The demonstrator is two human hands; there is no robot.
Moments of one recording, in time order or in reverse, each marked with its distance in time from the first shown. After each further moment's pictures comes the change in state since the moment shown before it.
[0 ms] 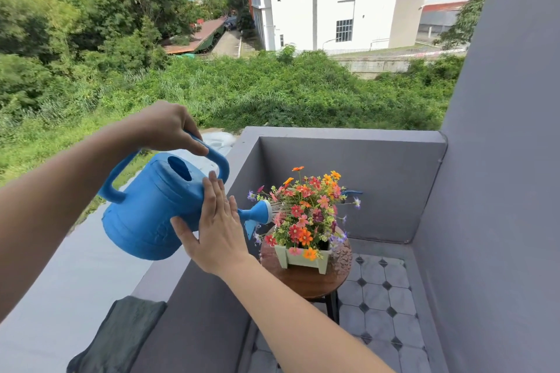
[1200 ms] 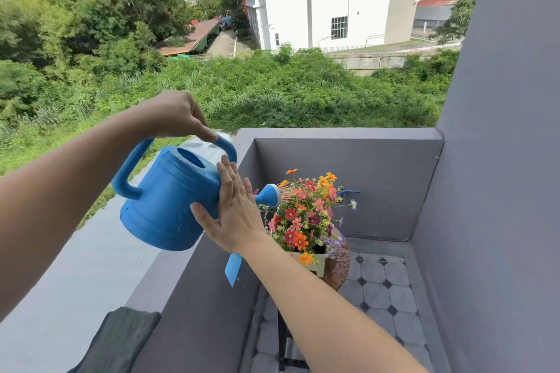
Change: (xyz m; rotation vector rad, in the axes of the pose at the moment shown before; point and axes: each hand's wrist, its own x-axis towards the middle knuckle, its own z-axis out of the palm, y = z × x) left_hand 0.023 0.042 -0.014 -0.065 0.037 -0.080; right_hand 0.027 0.038 -0.033 -0.006 0.100 -0.064
